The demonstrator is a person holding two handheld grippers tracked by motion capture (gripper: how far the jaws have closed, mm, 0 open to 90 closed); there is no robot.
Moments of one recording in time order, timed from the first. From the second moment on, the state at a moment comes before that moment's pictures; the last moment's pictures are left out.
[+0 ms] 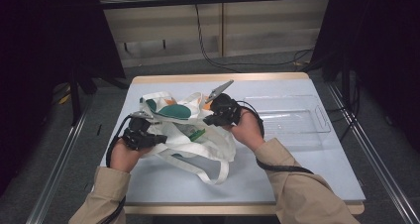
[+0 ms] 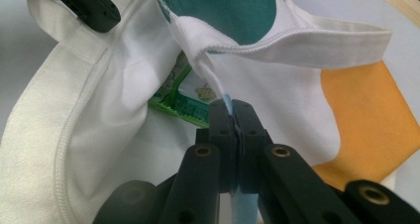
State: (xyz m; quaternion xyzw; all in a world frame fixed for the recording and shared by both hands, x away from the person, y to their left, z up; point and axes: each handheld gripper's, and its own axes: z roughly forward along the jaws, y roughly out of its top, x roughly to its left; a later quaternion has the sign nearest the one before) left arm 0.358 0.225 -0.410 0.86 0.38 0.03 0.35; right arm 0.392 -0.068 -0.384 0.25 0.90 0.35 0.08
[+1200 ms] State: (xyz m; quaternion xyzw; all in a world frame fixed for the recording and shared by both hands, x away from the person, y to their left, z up) left arm 0.359 0.236 -0.409 0.85 0.40 0.07 0.33; right arm 0.437 -0.076 -0.374 0.32 0.89 0.33 0.08
